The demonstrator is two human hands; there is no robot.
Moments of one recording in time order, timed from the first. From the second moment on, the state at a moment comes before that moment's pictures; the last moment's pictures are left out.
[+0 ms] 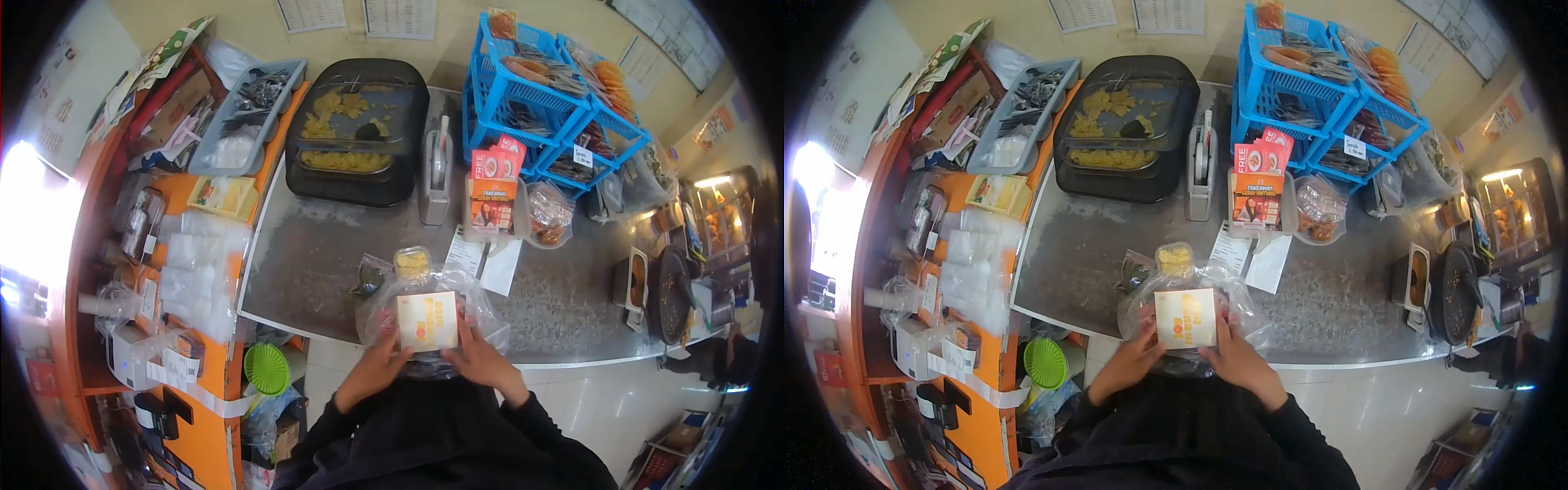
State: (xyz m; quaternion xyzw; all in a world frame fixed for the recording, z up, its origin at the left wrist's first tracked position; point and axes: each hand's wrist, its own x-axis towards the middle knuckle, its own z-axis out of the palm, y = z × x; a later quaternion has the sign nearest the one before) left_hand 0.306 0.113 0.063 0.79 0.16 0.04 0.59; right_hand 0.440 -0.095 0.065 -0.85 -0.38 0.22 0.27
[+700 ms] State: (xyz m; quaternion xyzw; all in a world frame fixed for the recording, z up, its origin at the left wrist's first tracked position) left_hand 0.383 0.223 0.069 0.68 0.33 0.41 0.52; right_hand 0.618 0.054 0.000 -0.83 -0.35 0.20 0.38
